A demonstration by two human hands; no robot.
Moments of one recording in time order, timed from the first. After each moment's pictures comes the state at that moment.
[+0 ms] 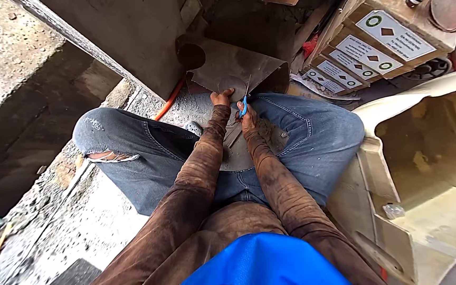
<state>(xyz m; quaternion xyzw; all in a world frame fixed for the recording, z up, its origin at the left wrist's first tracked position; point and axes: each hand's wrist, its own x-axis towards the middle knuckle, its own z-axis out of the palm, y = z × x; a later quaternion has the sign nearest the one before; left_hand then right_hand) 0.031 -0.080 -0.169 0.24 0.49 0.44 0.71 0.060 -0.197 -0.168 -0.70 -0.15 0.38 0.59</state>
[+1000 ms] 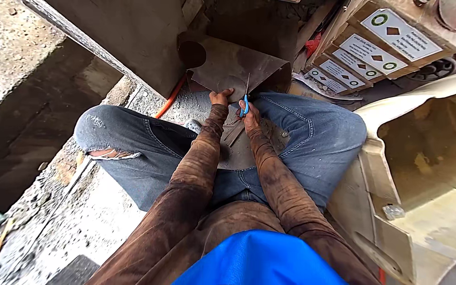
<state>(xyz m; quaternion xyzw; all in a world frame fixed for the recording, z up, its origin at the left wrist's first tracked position) 0.018 -0.075 -0.171 0.24 0.50 0.40 0.73 0.071 -0.198 -0.172 -0.68 -0.17 0.40 0.59</state>
